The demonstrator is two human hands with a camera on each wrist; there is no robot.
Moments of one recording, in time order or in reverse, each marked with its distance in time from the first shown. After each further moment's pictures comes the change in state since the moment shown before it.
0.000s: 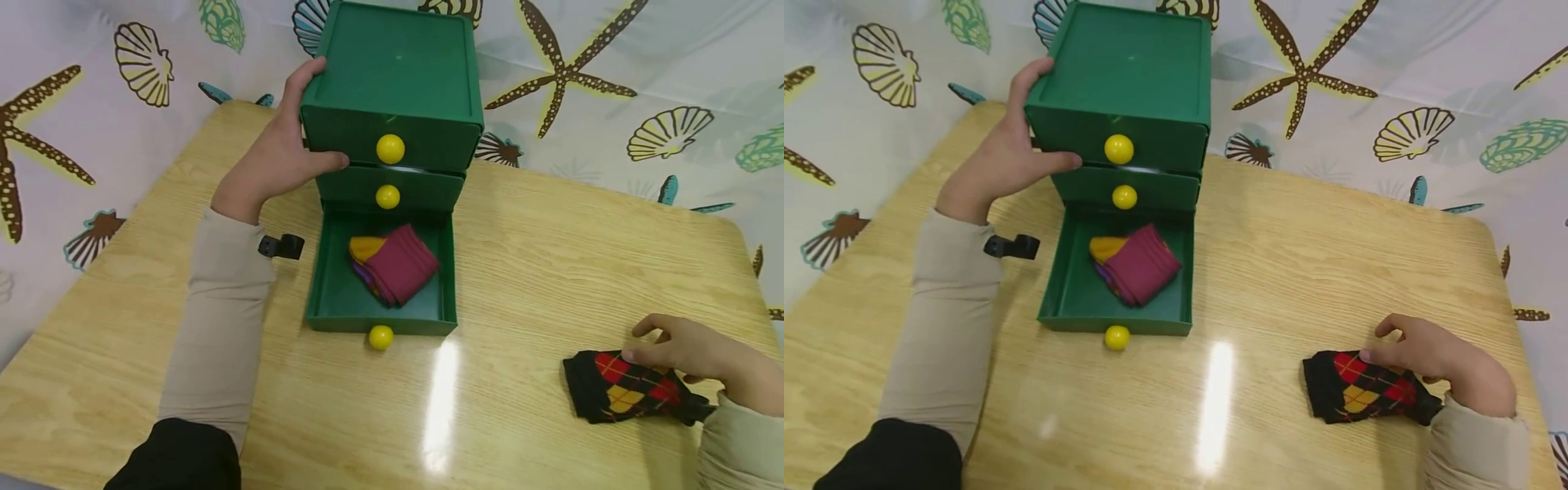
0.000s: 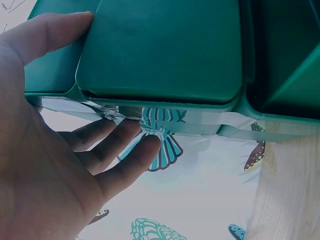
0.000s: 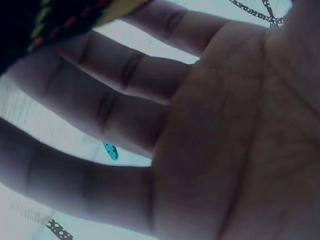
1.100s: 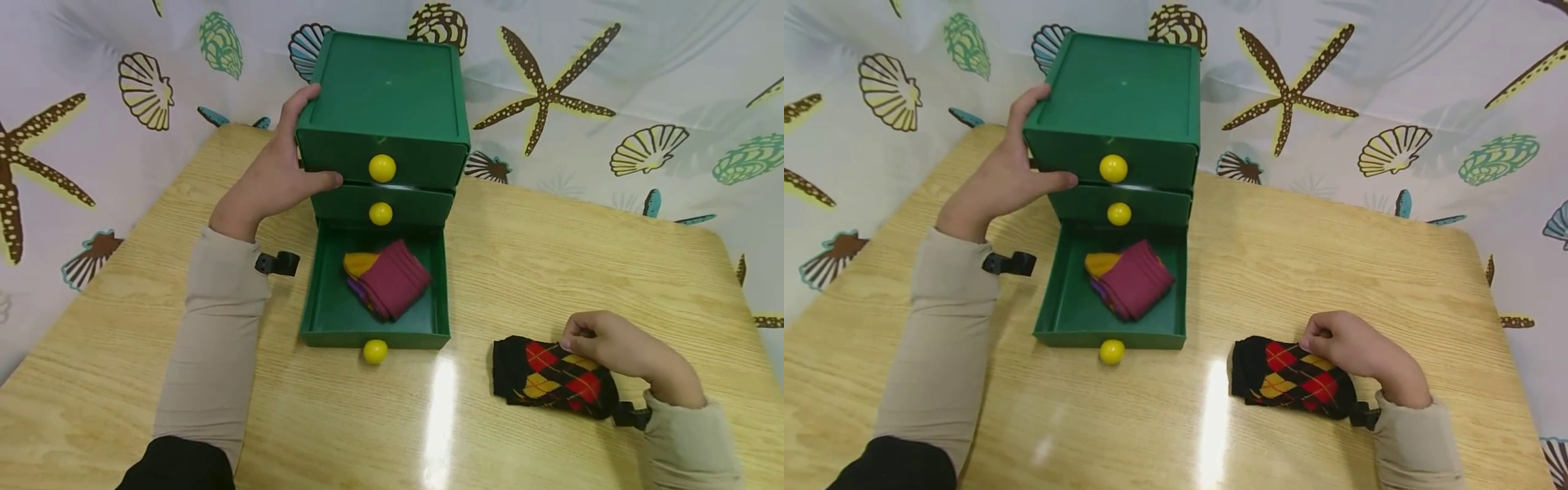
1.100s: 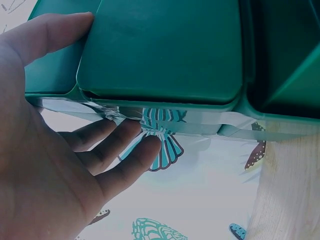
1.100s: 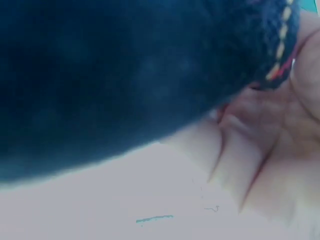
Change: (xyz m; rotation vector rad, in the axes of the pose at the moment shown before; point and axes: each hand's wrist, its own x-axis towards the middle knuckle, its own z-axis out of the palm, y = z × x) left_hand 0.001 0.000 0.000 -0.029 -0.007 0.018; right_hand 0.024 -0.056 0.036 0.011 0.137 -0.467
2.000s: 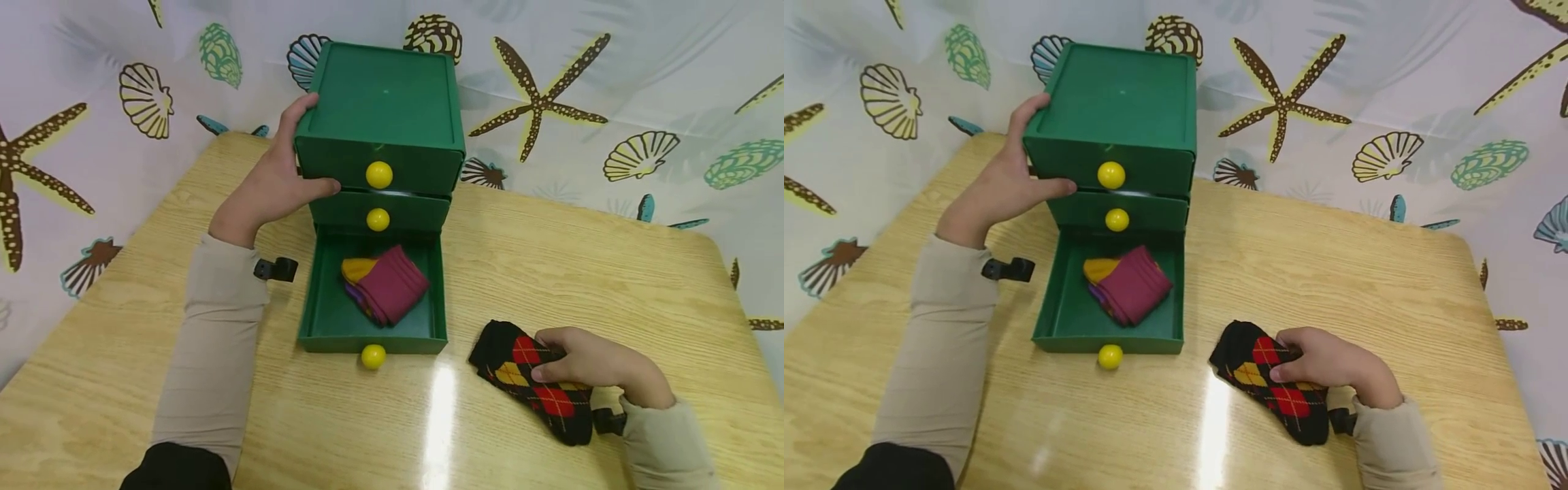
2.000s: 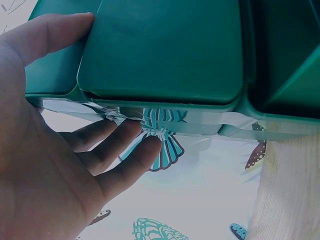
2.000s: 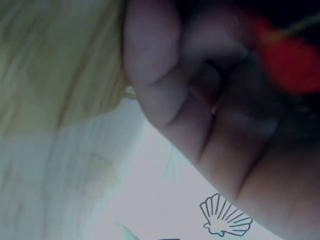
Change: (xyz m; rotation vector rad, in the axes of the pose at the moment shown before) left_hand 0.002 0.000 0.001 0.010 -0.004 0.001; right_hand 0.017 -0.007 0.019 0.084 -0.184 -0.041
